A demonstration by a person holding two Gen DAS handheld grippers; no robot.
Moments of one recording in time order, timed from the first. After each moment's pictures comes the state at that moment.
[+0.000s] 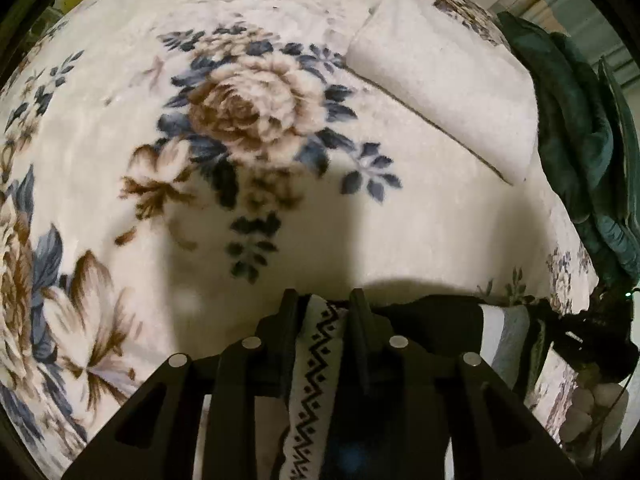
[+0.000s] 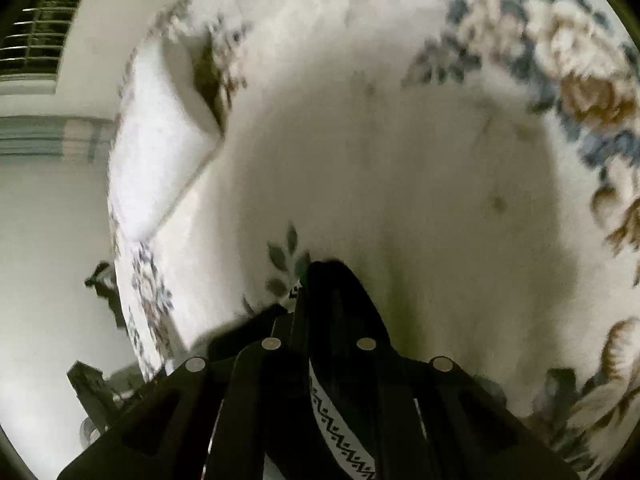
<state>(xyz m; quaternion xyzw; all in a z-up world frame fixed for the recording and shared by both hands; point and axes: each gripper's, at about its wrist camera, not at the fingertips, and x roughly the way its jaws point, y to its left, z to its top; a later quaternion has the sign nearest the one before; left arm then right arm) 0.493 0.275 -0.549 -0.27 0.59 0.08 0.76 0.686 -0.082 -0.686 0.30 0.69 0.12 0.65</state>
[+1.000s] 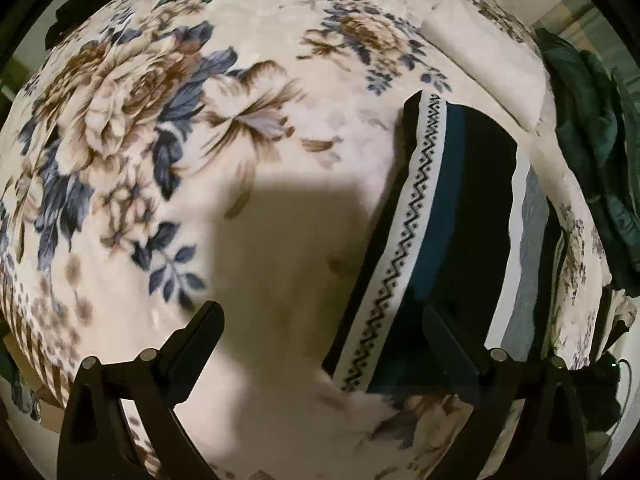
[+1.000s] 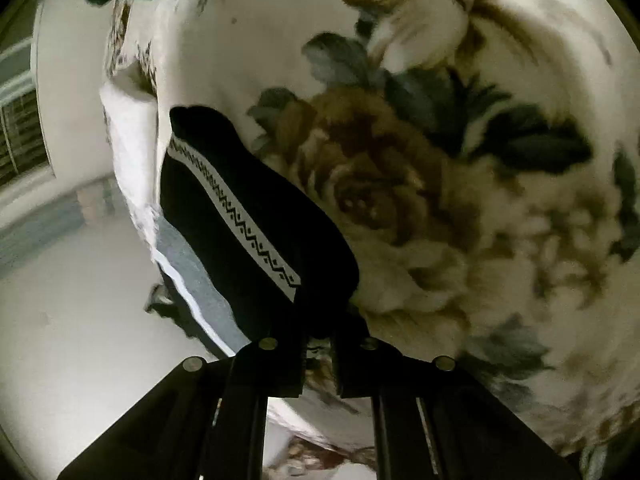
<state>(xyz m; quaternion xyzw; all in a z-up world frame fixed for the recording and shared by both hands) 0.312 0.249 -0.519 -0.29 0.59 0.16 0.74 0.458 -0.181 -0.694 0.46 0.69 0.07 0.56</state>
